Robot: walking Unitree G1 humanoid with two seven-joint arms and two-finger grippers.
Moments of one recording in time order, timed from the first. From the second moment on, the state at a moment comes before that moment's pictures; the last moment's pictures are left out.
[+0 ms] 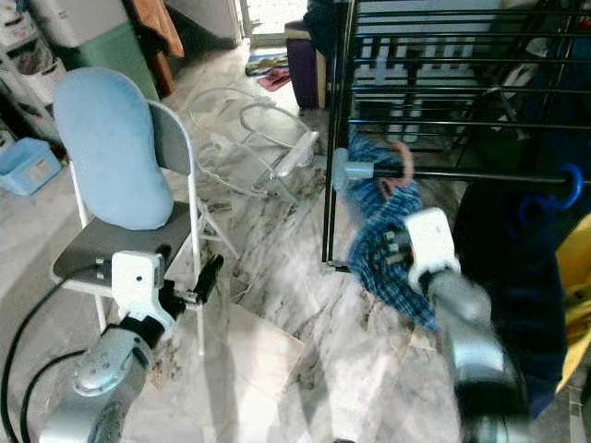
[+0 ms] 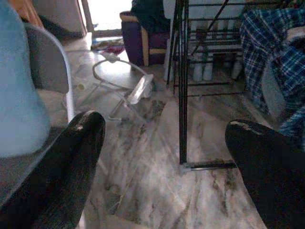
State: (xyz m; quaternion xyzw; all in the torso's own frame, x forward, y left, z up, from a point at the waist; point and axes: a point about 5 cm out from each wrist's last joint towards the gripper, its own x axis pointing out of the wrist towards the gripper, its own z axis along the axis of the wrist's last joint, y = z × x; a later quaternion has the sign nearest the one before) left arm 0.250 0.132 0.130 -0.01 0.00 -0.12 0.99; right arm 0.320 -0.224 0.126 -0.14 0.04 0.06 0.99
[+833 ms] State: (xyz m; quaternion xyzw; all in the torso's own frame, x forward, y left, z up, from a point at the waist) left arm 0.227 0.156 0.099 0.02 0.06 -0.03 1.00; right arm 0.268 -0.207 0.110 -0.05 0.06 0.02 1.00
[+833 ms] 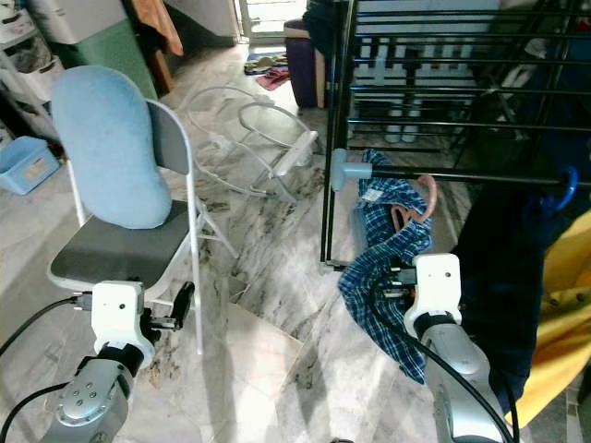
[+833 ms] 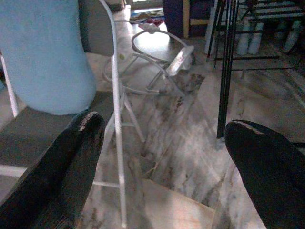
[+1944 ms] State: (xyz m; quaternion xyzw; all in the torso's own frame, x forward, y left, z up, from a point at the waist) left arm 0.238 0.146 0.110 0.02 0.04 -0.04 1.00; right arm 0.274 -0.183 0.118 -0.04 0.06 0.05 1.00
